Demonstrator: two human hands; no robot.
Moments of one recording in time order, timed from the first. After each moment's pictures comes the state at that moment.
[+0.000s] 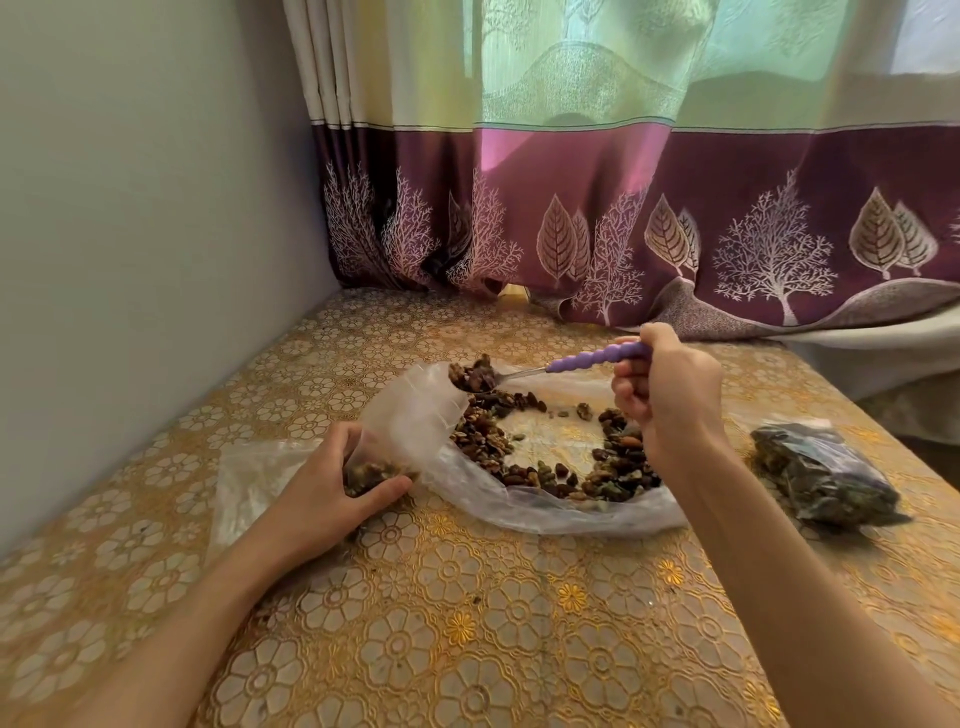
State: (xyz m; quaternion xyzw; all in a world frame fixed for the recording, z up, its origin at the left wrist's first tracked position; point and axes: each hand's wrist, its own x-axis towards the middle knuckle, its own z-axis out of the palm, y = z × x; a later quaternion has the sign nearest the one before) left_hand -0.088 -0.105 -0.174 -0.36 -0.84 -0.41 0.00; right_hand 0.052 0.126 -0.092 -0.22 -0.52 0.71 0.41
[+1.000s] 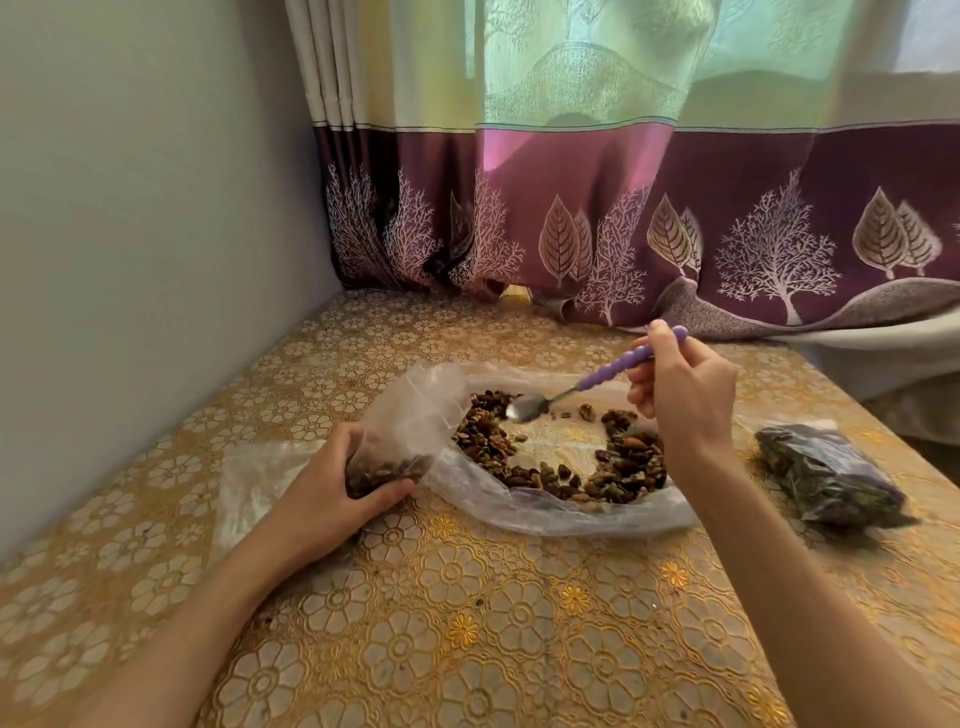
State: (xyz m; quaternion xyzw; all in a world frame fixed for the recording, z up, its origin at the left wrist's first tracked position) left_hand -0.089 -0.105 -0.173 -0.36 -0.83 -0.41 0.01; right_hand 0.050 0.142 -0.109 -0.20 -0.62 0.58 0.48
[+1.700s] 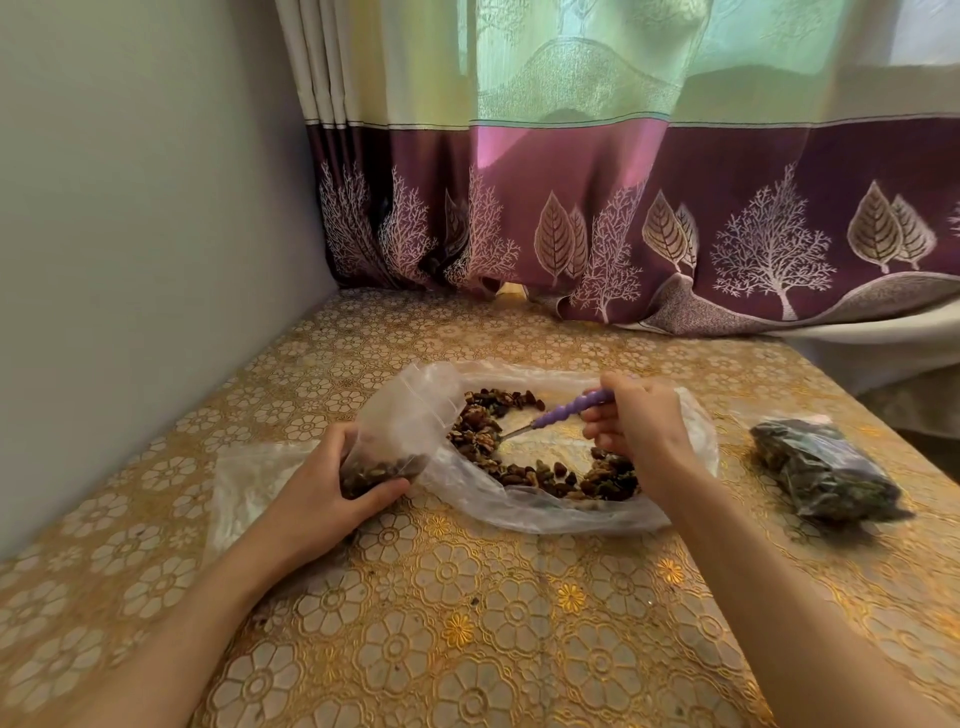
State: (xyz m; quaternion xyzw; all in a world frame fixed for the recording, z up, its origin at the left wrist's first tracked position) left_hand -0.090 -0.104 -0.174 -0.37 -0.83 -0.42 0.01; right_hand 0.038 0.142 -0.130 -0.27 -0.65 0.65 0.30
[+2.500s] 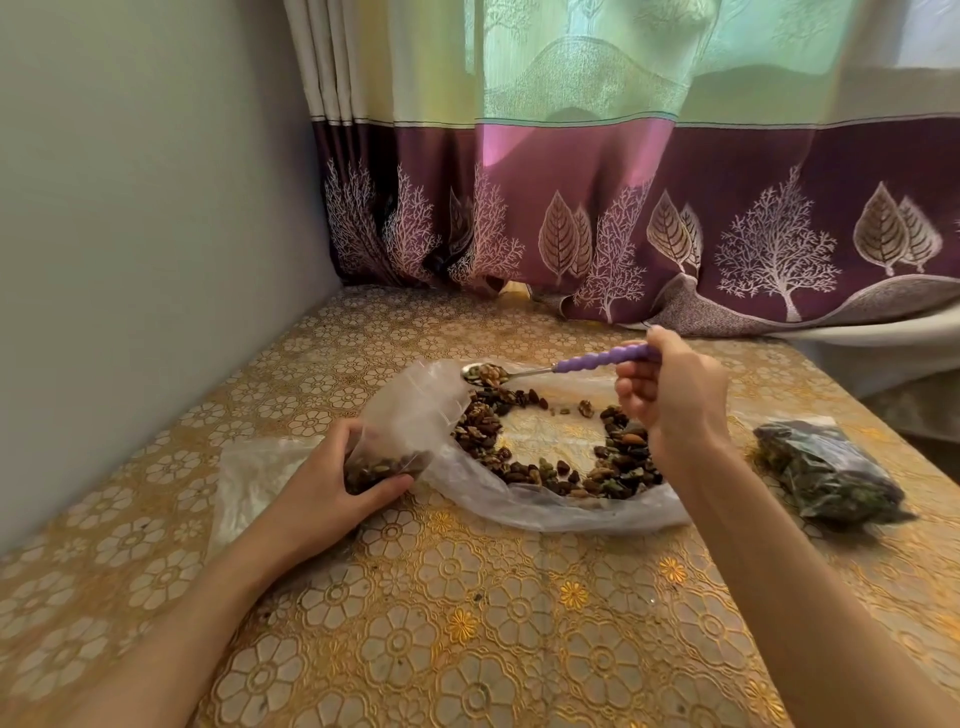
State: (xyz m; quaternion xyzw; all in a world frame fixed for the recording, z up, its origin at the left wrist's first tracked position) left_hand -0.090 -0.105 -0.175 -0.36 -0.84 -0.41 0.00; right_hand 0.050 0.134 -0.100 -0.23 -0.53 0.70 0.42
